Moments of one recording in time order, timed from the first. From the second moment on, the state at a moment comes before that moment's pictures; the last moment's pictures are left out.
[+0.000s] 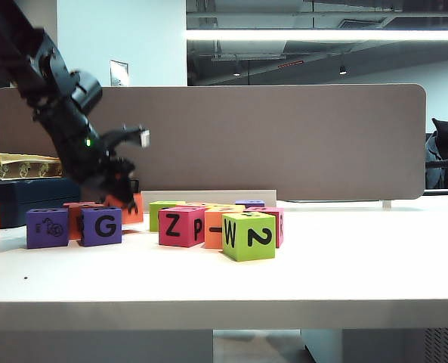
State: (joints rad) left arm -0.14 2.13 1.68 -0.37 0.25 0.49; right arm 0.02 0.43 0.68 -0.70 -0.58 0.18
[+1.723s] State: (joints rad) left arm -0.66 1.84 1.39 -0.74 -0.11 -0.39; right arm 0.02 0.43 0.68 -0.70 -0.58 0.18
